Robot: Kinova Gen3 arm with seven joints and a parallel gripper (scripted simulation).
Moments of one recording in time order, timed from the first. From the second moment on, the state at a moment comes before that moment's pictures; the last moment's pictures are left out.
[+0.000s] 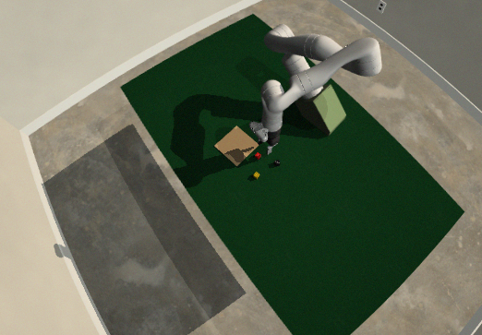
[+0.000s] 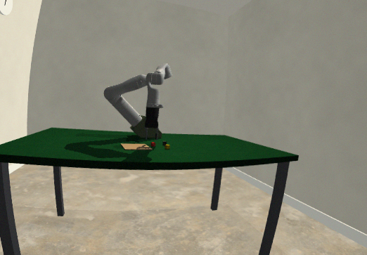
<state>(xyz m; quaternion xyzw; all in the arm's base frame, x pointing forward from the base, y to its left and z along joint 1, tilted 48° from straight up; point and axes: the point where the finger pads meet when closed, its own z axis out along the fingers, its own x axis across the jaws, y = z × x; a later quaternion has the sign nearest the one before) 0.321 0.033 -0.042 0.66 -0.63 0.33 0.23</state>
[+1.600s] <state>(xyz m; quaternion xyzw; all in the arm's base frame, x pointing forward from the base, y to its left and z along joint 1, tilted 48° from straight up) 0.380 0.085 -0.085 0.66 -0.63 0.33 0.23</state>
